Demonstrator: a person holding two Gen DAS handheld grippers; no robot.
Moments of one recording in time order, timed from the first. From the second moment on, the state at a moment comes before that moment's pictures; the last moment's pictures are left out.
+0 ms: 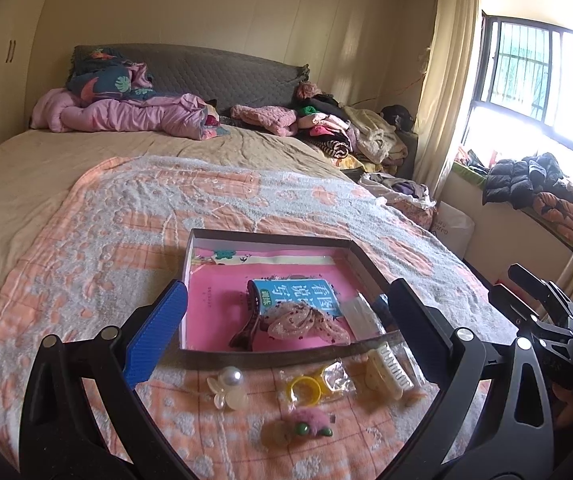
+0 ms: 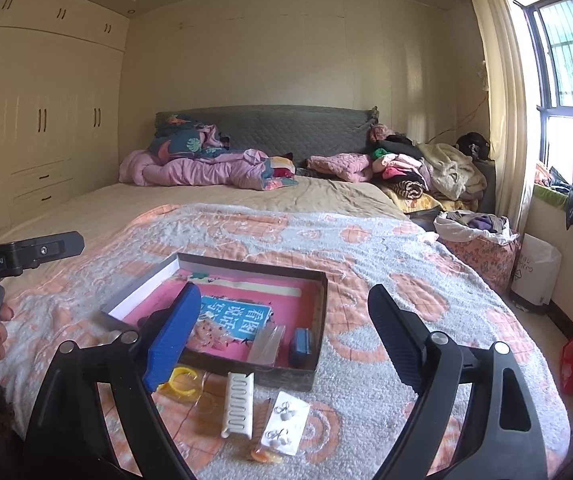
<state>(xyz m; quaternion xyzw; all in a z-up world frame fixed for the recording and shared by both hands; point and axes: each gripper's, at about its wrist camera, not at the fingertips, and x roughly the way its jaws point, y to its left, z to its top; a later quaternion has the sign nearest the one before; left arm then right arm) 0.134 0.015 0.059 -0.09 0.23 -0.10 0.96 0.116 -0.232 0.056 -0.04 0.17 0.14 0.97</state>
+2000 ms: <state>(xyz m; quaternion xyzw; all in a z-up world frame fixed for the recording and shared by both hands) 0.108 -0.044 -0.043 -0.03 0.34 -0.15 0.93 0.112 -0.254 -0.038 -0.02 0.32 0.13 0.94</state>
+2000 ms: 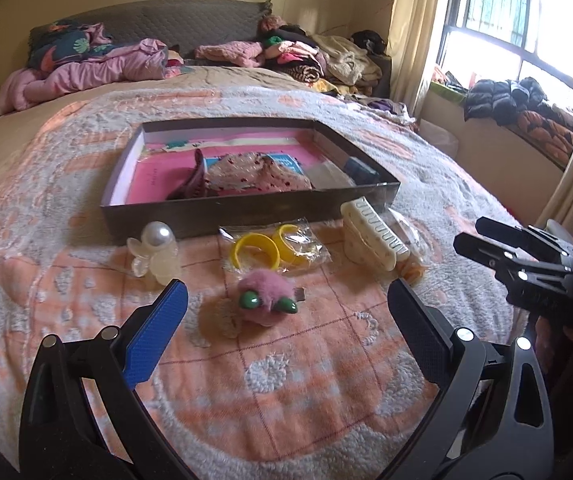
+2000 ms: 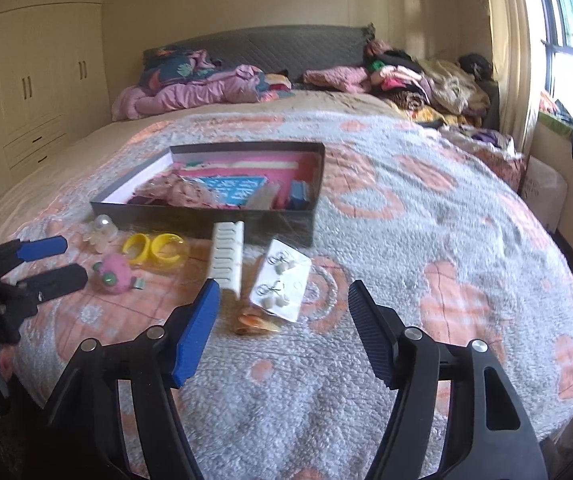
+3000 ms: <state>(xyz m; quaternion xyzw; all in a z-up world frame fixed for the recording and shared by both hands) 0.146 -0.052 -0.079 -0.03 0.38 -0.16 0.91 0.170 -0.259 -0.066 0.06 0.38 0.18 0.91</state>
